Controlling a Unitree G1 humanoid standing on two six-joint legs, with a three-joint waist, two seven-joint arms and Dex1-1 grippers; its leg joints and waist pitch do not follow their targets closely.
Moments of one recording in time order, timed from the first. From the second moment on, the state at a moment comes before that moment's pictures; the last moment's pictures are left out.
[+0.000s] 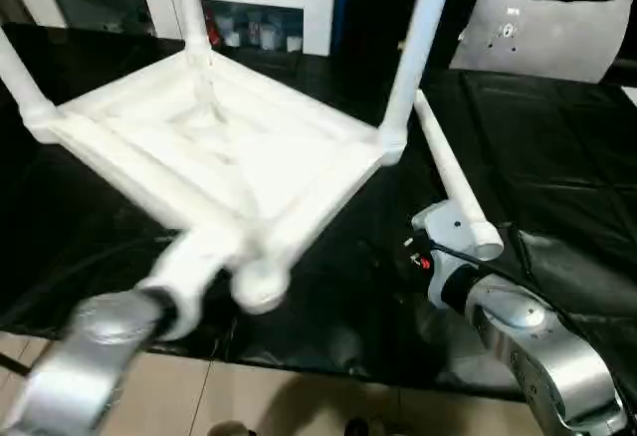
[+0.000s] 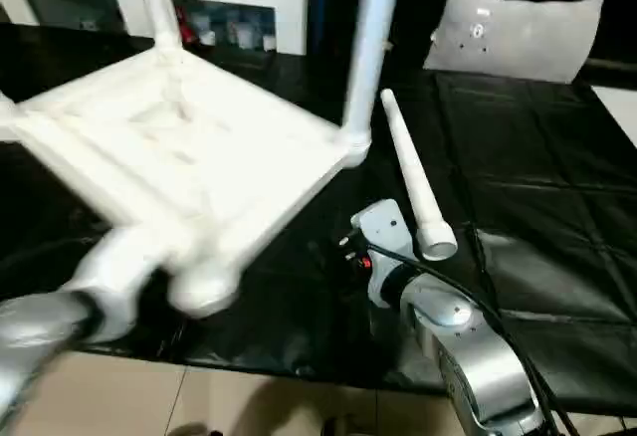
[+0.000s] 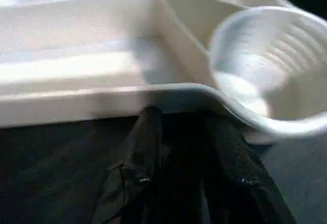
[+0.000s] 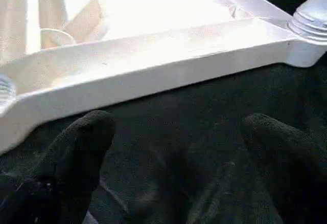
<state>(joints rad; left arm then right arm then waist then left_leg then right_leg) -0.11 0.49 -0.22 -0.43 -0.07 0.95 -0.52 -0.09 -0.34 0.18 -0.35 0.22 0.63 0.30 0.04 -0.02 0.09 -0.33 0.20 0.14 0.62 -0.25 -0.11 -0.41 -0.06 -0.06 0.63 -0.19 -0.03</state>
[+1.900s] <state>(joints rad) -0.05 0.50 -0.14 -0.72 -0.32 0.93 -0.60 -1.05 -0.36 0.04 1.20 0.05 0.73 0.38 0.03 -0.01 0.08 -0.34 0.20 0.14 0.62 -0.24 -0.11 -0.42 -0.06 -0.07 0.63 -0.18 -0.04</state>
